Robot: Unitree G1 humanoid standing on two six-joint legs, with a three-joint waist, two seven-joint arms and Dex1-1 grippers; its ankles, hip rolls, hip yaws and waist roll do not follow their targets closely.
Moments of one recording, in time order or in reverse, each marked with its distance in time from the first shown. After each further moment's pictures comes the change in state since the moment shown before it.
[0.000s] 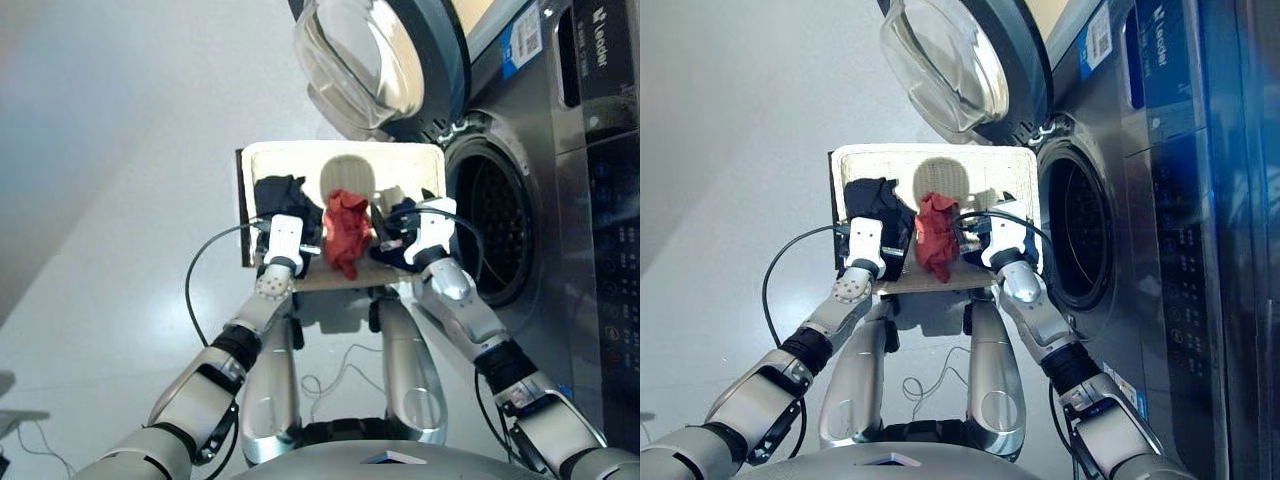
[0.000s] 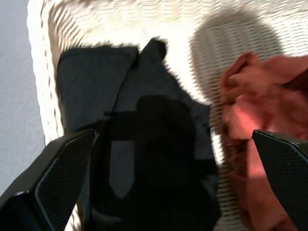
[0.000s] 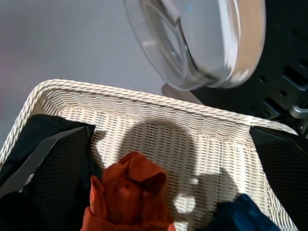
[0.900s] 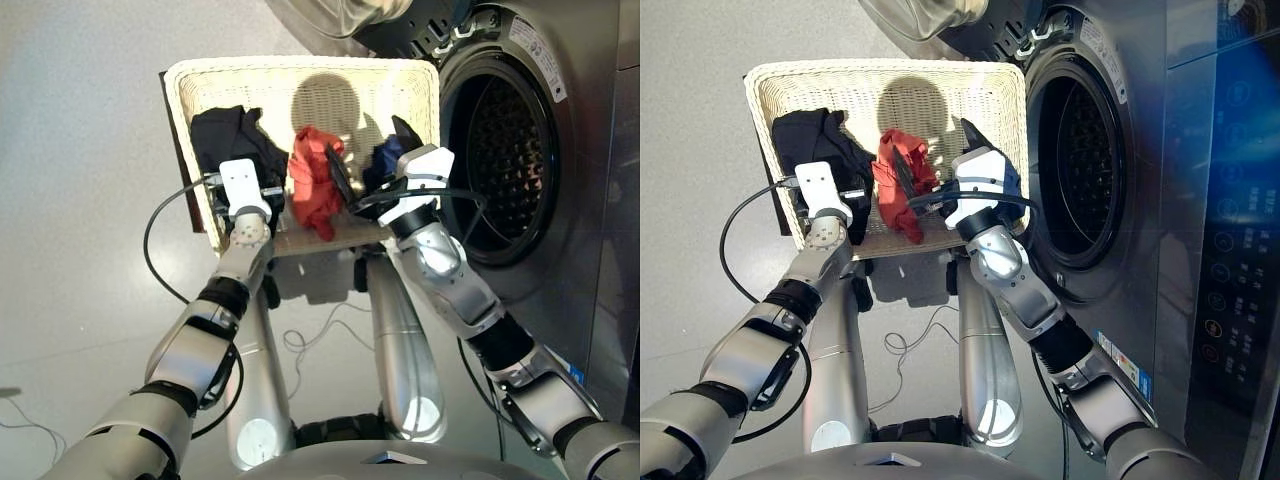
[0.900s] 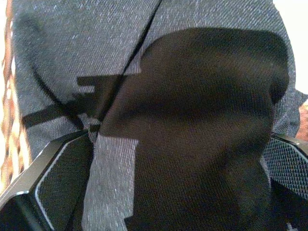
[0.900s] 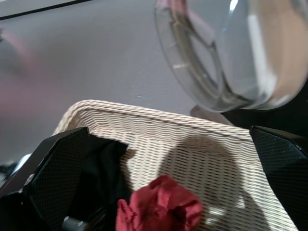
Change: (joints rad) left arm -0.242 0.053 0.134 0.121 -0.136 -0.001 0.093; right arm -0.137 -0.001 0.103 -0.203 0.025 -0.002 0.003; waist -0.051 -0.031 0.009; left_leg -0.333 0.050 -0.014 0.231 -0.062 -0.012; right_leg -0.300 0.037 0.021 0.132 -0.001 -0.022
